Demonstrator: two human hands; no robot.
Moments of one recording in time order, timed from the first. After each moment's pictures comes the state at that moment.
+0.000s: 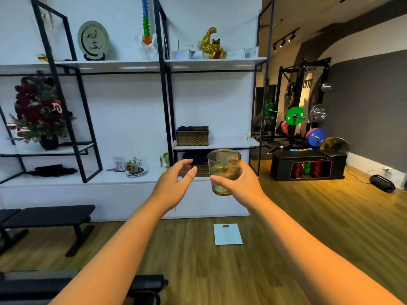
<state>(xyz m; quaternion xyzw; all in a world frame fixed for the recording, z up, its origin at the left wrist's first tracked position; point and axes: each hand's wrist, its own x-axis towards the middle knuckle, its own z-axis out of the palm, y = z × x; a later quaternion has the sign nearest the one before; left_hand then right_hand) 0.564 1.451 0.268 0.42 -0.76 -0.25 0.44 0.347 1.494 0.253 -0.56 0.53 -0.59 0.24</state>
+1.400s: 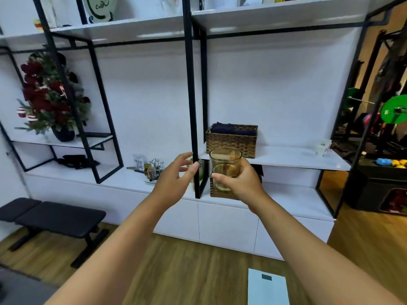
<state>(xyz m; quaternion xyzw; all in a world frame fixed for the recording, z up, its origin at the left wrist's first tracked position) 0.478 0.809 0.240 0.53 -0.67 -0.24 0.46 0.259 0.786 0.215 -0.60 0.46 -0.54 0.36</state>
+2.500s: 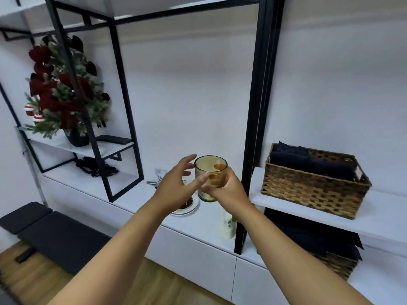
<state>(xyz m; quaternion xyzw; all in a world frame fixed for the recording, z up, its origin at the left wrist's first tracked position) 0.690 0.343 0.211 0.57 -0.64 -0.20 0.47 0.514 0.287 0.174 -0.64 0.39 -0.47 0.46</state>
